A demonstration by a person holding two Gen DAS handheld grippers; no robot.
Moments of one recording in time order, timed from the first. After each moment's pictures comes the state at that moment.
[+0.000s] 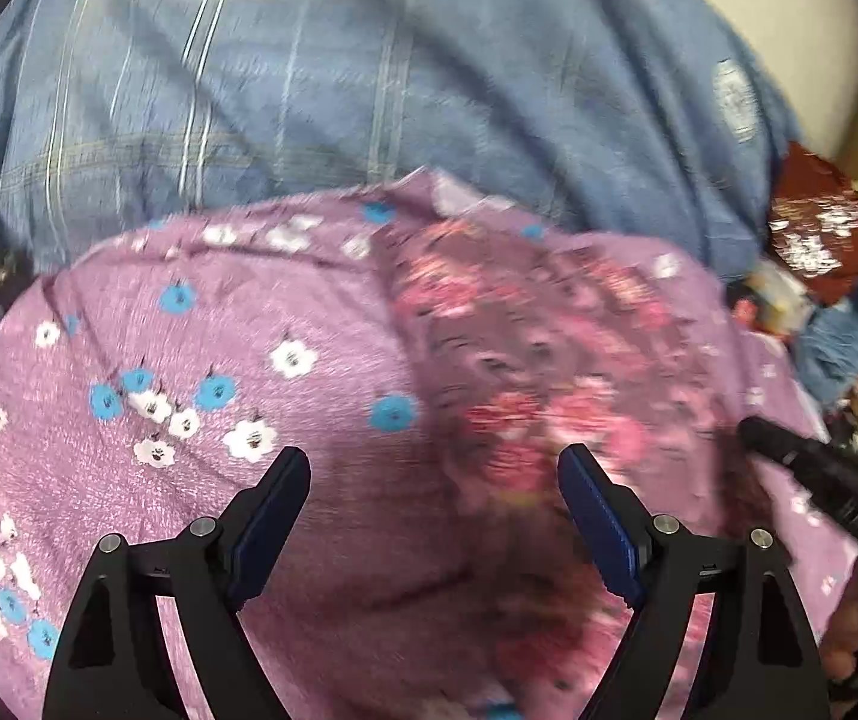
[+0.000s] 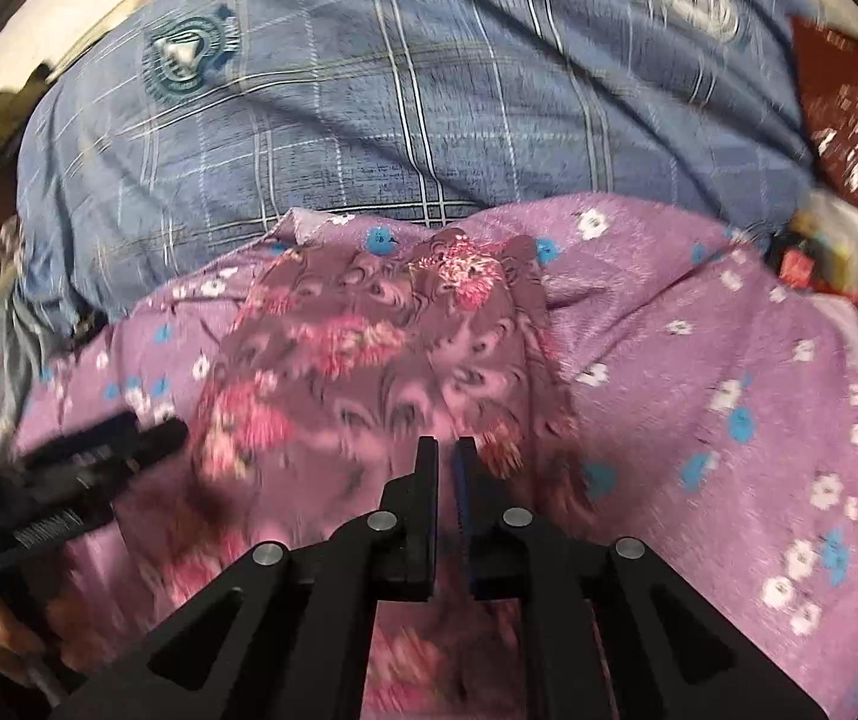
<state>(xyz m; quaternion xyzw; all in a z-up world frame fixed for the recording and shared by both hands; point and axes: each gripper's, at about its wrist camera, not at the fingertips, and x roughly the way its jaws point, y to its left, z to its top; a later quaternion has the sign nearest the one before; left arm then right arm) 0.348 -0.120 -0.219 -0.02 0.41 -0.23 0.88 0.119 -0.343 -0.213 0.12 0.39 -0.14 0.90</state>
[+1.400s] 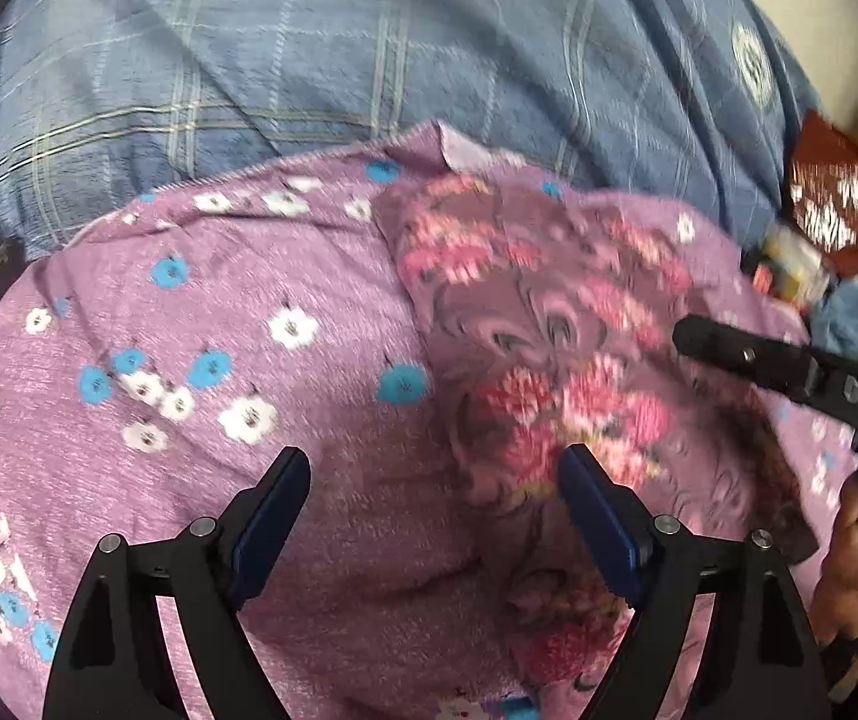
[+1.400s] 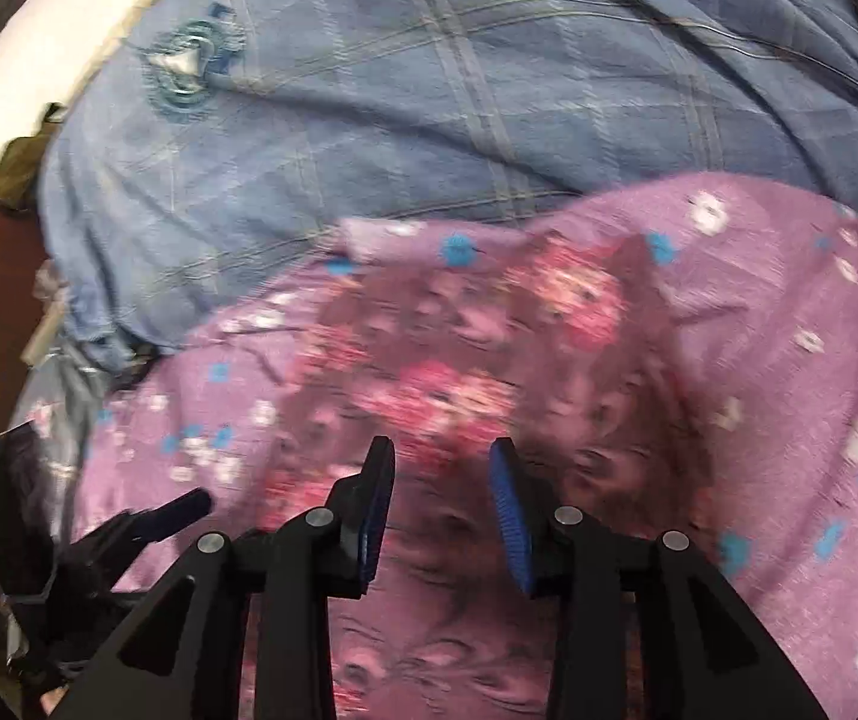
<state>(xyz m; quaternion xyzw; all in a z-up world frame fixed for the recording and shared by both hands) 0.357 -0.134 -0.233 0.01 0.44 -0.23 0.87 0.174 -0.344 -0.226 0.19 0.41 -0.08 0.89</state>
